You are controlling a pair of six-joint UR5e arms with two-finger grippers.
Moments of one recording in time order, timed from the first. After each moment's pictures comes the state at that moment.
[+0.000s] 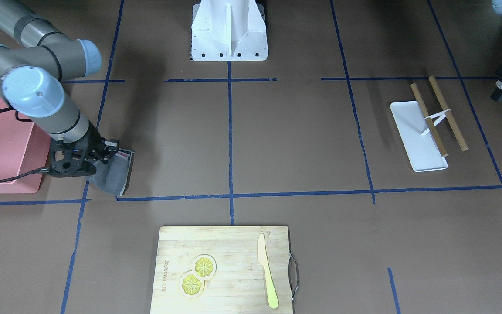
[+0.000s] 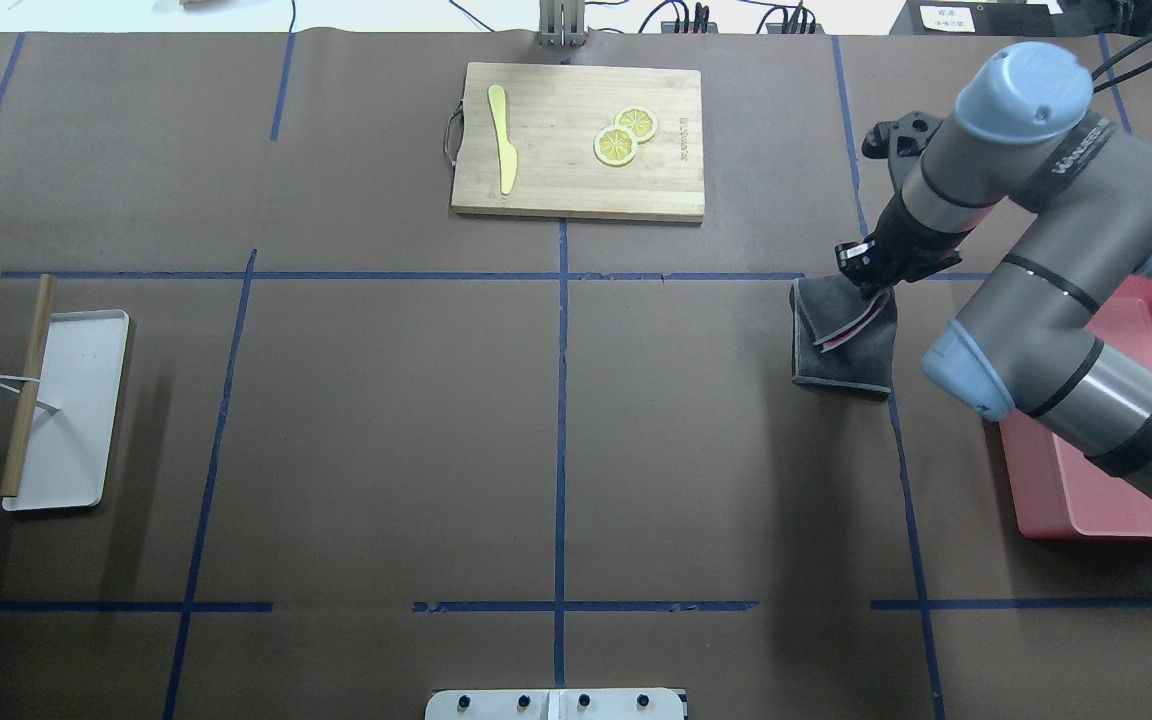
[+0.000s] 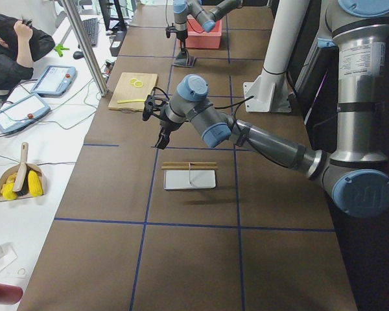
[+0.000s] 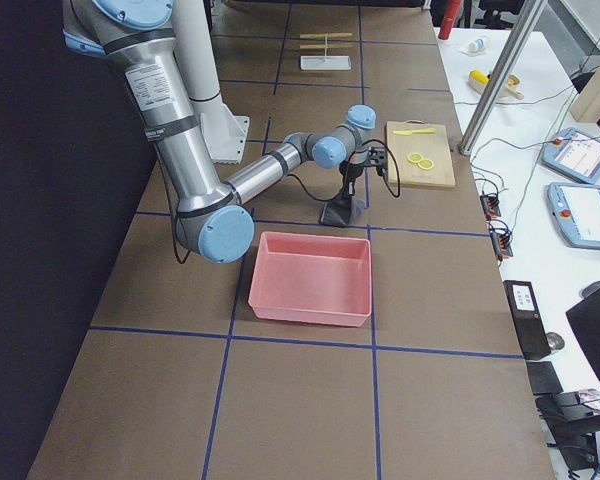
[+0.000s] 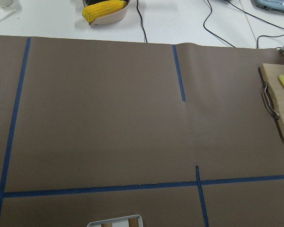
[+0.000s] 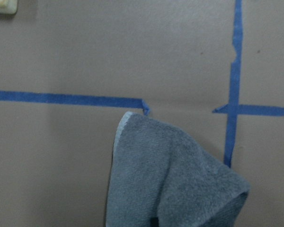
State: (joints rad) left arm -1.34 -1.49 -2.01 -2.11 -2.25 -0.73; right arm 0.80 -1.17 1.69 -1.53 2.13 0.87
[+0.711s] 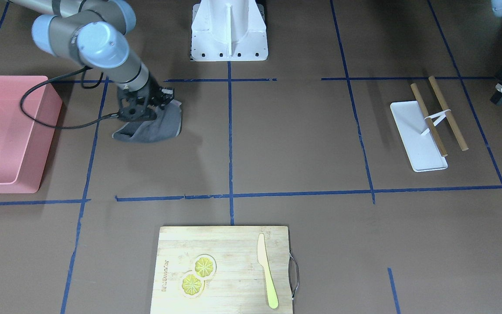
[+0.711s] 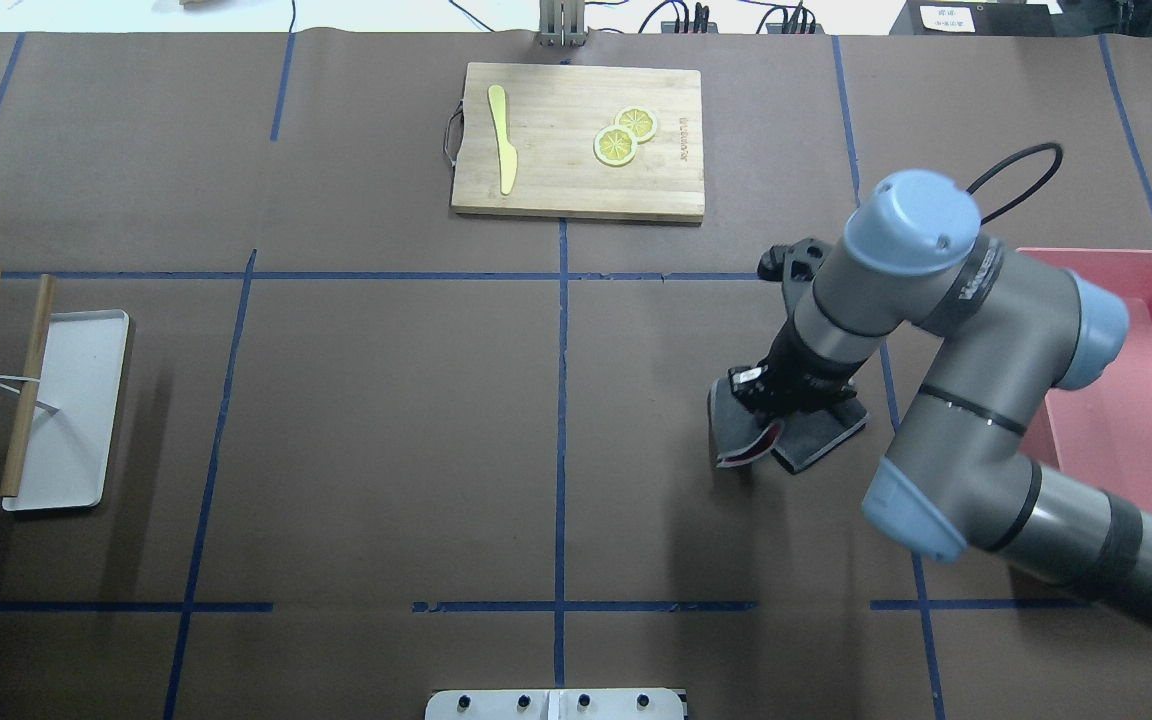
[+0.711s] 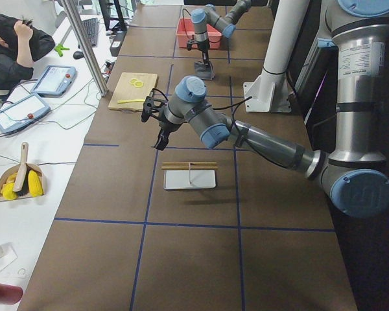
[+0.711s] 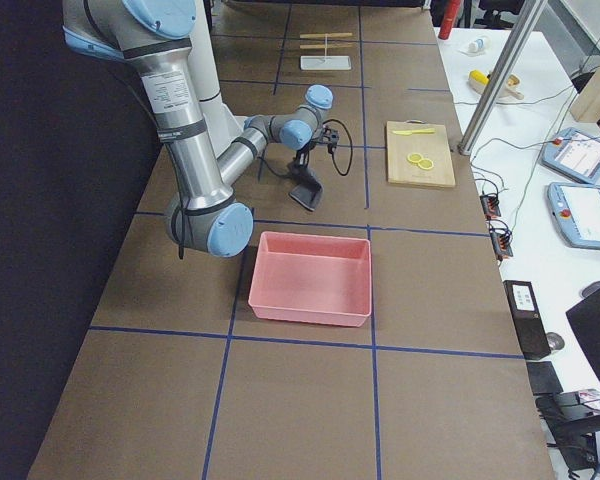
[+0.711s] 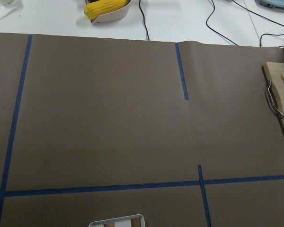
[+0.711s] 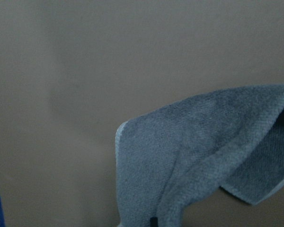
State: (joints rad) left arm -1.34 -1.50 -1.99 -2.11 -2.25 -0.73; right arm 0.54 -1.19 1.86 -1.52 2.20 1.21
